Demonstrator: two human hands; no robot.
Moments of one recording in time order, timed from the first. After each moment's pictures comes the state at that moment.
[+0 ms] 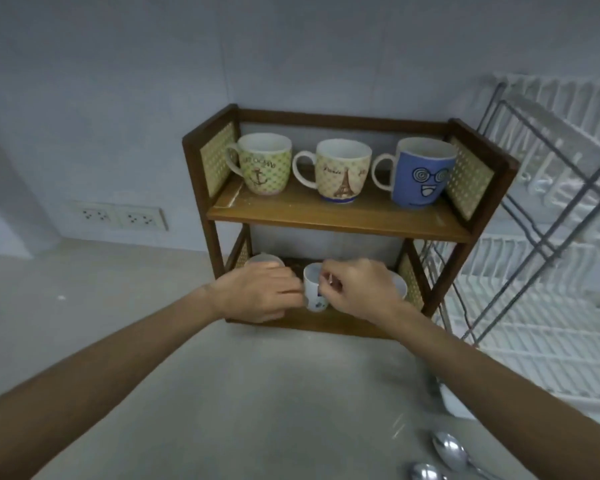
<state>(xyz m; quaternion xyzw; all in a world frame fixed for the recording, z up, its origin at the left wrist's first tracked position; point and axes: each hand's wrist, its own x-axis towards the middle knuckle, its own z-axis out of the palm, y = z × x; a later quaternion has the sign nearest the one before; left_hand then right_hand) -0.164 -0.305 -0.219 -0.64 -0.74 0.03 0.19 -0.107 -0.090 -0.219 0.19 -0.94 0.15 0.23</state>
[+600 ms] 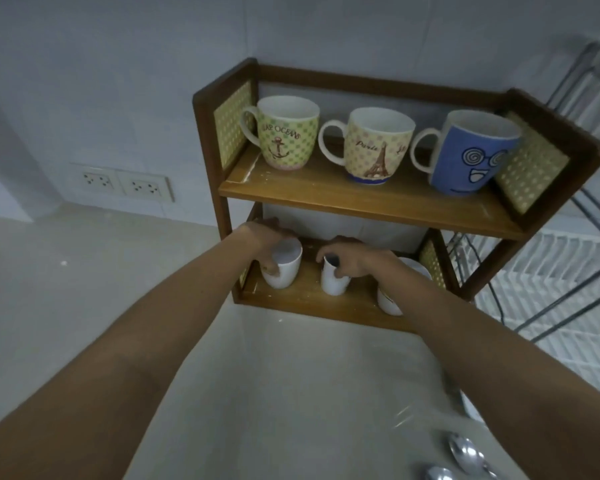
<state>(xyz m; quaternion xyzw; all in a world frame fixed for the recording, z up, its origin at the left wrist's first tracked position) -0.257 -0.291 -0.239 -0.24 -0.95 0.09 -0.17 -0.216 -0.096 -0.257 0.11 -0.97 0.09 -0.22</state>
